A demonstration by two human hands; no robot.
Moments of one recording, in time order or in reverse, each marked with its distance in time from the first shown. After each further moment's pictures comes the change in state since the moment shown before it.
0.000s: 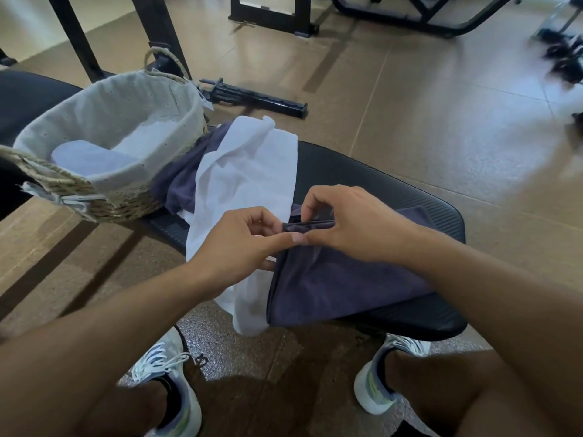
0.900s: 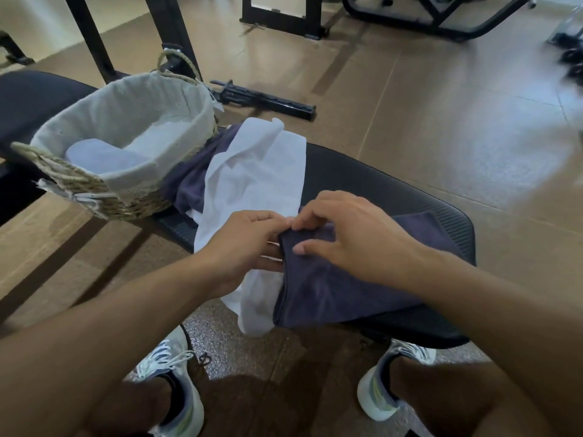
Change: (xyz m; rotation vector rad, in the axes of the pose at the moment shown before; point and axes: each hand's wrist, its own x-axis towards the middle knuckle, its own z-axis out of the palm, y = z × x) left_hand 0.005 0.007 0.000 -0.194 -0.062 -0.147; right_hand -0.011 -0.016 0.010 -0.048 0.057 -0.092
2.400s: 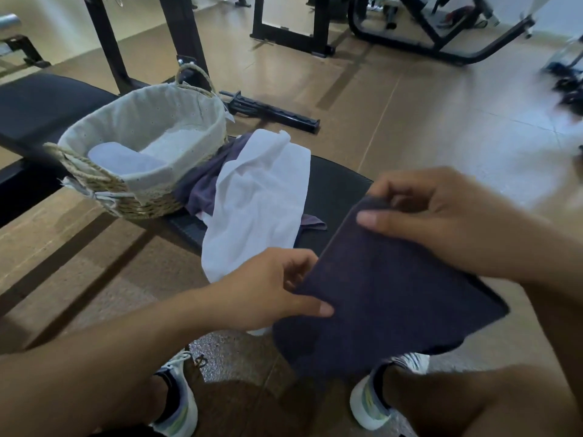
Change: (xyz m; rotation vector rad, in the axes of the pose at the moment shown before) left_hand -0.040 -0.019 0.005 0.459 -0.354 0.325; right_hand -0.048 -0.041 -0.097 0.239 -0.008 0.087
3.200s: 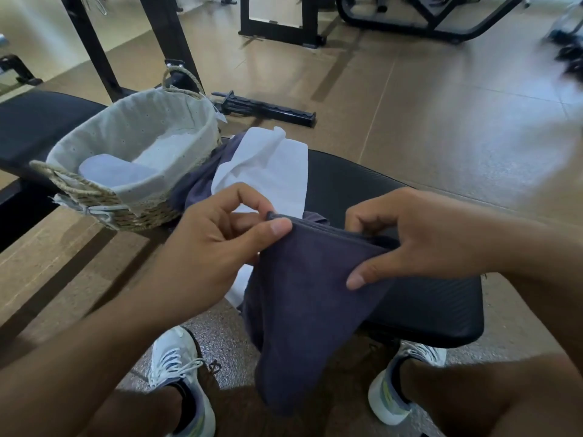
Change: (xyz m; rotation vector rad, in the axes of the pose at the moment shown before) left_hand -0.021 0.038 -0.038 -0.288 0.394 0.175; right_hand 0.018 0.026 0.016 -0.066 -0.326 -0.126
